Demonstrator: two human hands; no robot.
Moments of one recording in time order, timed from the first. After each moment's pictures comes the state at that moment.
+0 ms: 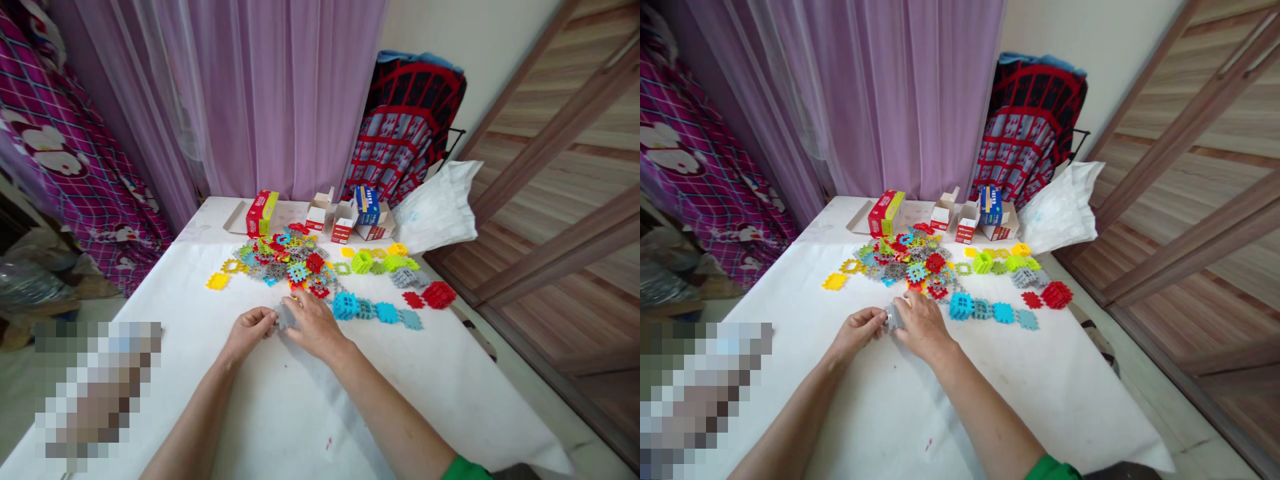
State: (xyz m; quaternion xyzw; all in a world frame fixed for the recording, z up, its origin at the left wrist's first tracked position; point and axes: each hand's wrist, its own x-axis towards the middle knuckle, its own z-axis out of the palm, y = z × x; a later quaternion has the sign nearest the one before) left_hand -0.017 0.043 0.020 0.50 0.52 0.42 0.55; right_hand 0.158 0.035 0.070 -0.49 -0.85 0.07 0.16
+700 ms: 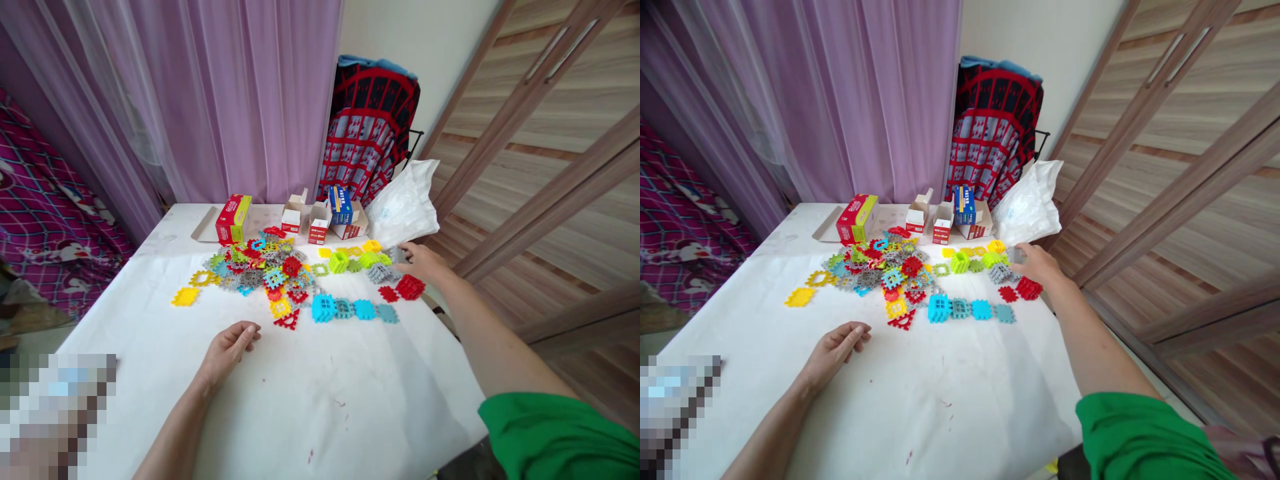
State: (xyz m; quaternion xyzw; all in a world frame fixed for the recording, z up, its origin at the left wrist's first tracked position) left_hand -0.012 0.042 0.020 0.55 0.53 0.38 0.53; right_hand 0.452 0.105 0.135 -0.79 -0.61 -0.02 0.09
